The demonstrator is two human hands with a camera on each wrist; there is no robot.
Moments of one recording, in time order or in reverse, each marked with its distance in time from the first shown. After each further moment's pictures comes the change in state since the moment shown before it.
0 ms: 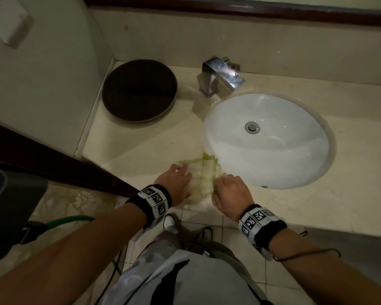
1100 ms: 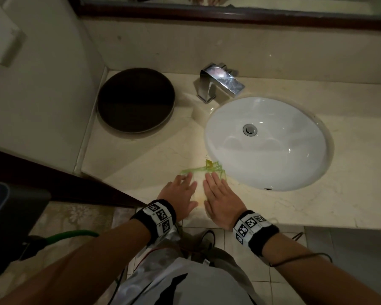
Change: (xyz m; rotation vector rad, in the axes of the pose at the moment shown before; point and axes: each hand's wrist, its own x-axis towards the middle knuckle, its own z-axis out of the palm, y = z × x) left_hand -0.007 -0.011 0.009 -0.067 0.062 0.052; right_hand 0.016 -0.032 0.017 0.020 -0.245 -0.027
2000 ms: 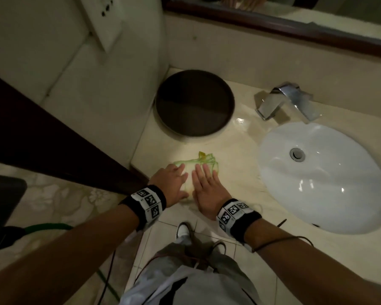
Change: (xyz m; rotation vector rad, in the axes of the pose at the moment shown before) left_hand -0.043 -0.156 -0.003 -0.072 -0.012 -0.188; right_hand 0.134 -0.122 -0.031 -0.090 -0.108 -0.177
